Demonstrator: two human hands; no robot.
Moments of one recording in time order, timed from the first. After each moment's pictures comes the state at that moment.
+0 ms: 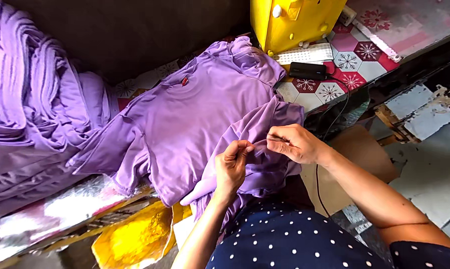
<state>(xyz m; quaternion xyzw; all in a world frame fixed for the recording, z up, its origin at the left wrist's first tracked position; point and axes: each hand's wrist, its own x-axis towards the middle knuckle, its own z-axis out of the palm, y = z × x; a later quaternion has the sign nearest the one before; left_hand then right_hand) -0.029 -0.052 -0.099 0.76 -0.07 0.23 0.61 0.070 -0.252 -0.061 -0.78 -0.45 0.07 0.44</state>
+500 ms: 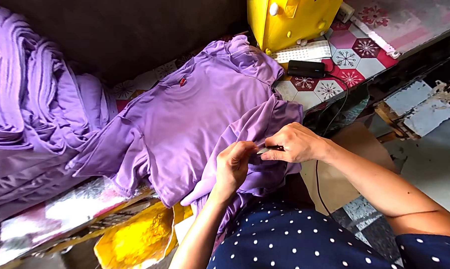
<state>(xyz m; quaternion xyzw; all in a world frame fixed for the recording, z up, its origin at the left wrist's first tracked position) -0.023 -0.049 -0.092 0.82 -0.15 0.26 0.49 0.078 -0.252 -0.060 -0.80 -0.52 0.08 0.30</state>
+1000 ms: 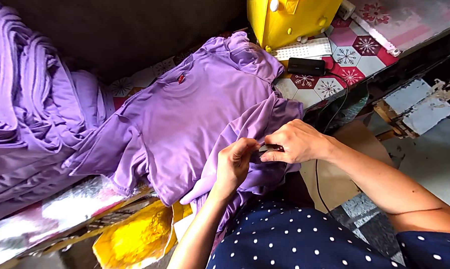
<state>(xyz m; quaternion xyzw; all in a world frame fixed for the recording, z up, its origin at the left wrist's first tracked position) -0.021 -0.051 -0.088 0.81 -0.15 0.23 0.51 0.075 -0.250 -0.051 -0.81 -0.53 0.07 0.23</state>
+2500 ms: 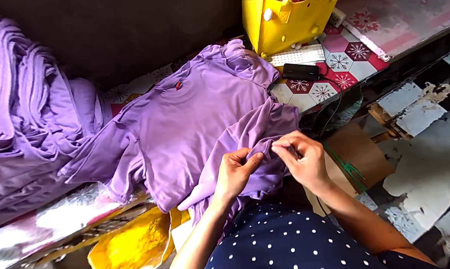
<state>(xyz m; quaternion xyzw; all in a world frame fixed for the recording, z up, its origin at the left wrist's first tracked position) -0.031 -0.063 -0.069 0.71 0.02 0.00 0.71 0.011 -0.250 -0.072 -0.80 -0.22 -0.16 0.54</state>
